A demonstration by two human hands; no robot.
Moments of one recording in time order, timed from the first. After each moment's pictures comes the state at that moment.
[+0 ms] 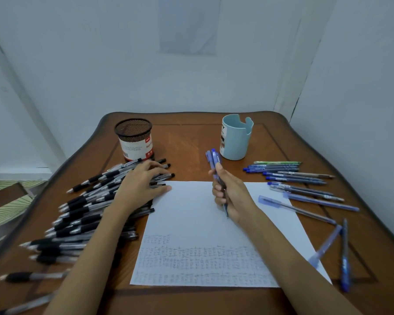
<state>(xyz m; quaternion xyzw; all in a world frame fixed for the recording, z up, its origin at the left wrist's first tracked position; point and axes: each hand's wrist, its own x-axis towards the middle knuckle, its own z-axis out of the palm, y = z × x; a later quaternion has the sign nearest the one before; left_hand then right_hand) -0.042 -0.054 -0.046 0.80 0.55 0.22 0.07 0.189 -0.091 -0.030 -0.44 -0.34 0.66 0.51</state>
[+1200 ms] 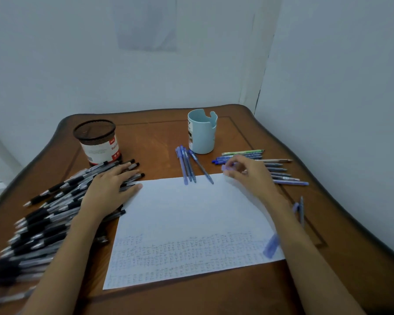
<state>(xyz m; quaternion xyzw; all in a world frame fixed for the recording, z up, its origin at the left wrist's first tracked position) -0.039 -0.056 -0.047 0.81 0.57 0.17 0.03 0.291 -0.107 -0.014 -0.67 -0.63 0.19 0.33</state>
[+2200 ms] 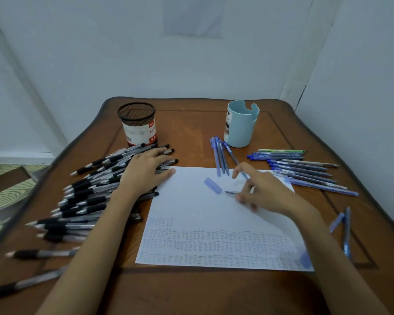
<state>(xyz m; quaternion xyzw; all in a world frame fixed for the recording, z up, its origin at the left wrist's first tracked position) -0.037 -0.057 -0.044 0.80 0.57 0.17 0.04 0.245 -0.127 0.000 -0.59 -0.74 0.29 0.12</state>
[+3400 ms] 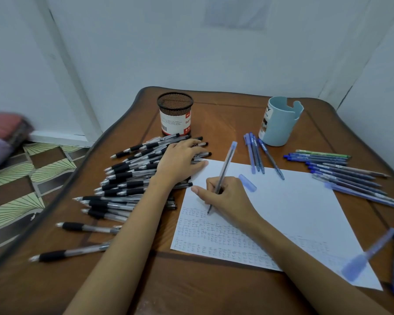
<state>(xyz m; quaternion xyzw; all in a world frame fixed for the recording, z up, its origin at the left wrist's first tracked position) -0.034 -0.056 -0.044 0.80 0.58 0.15 0.03 0.121 -0.134 -0.049 -0.42 -0.69 0.44 0.40</state>
